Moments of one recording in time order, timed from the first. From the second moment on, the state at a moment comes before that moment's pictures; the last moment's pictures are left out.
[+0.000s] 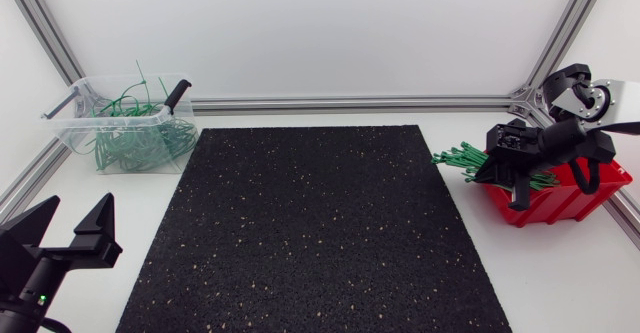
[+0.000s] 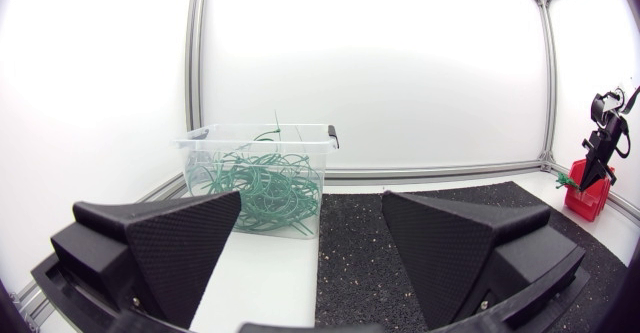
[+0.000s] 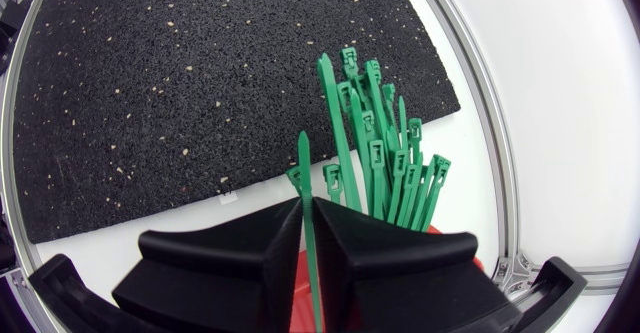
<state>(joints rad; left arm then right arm) 0.08 0.05 0.02 -0.01 0.03 -0.01 -0.22 1.69 1.07 -0.61 -0.30 -1.44</state>
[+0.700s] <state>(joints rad) 0.08 0.05 0.02 -0.01 0.03 -0.01 -0.25 1.59 1.07 -0.66 -0.35 -1.44</state>
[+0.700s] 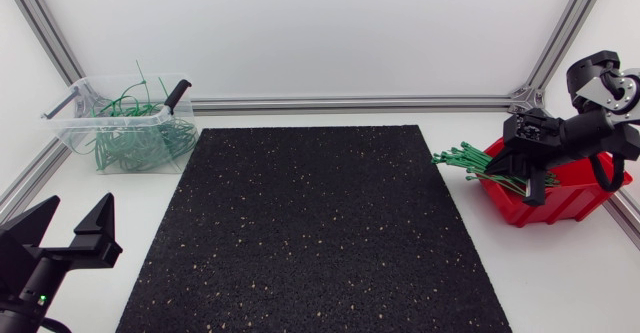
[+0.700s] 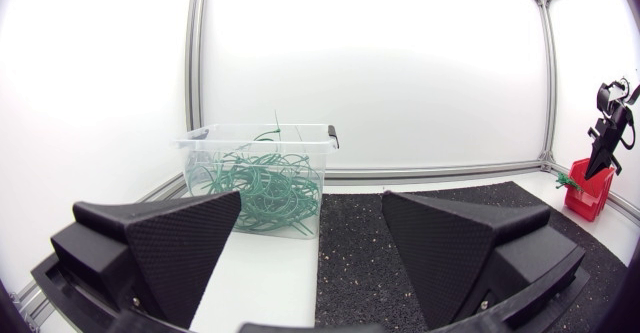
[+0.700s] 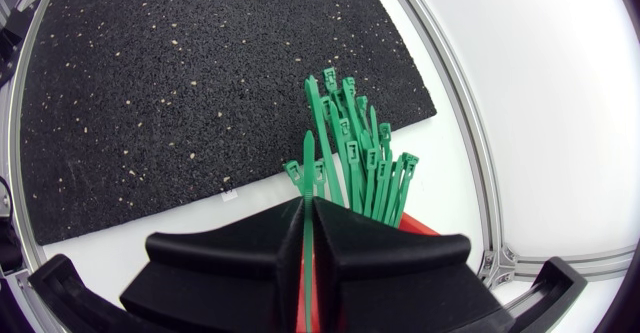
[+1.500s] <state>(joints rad) 0.08 0.05 0.02 -0.01 0.03 -0.01 -0.15 1.29 0.86 -0.70 -0.32 -1.57</state>
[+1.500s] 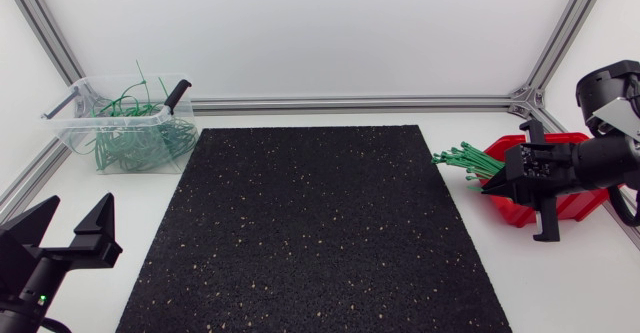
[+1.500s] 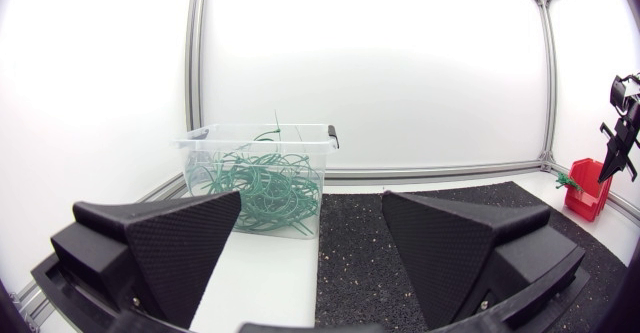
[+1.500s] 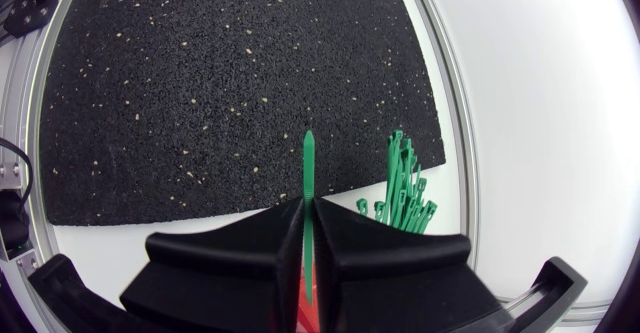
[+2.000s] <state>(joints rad) 0.08 0.05 0.02 -0.01 0.03 -0.01 0.12 1.04 1.01 -0.84 -0.32 -1.26</state>
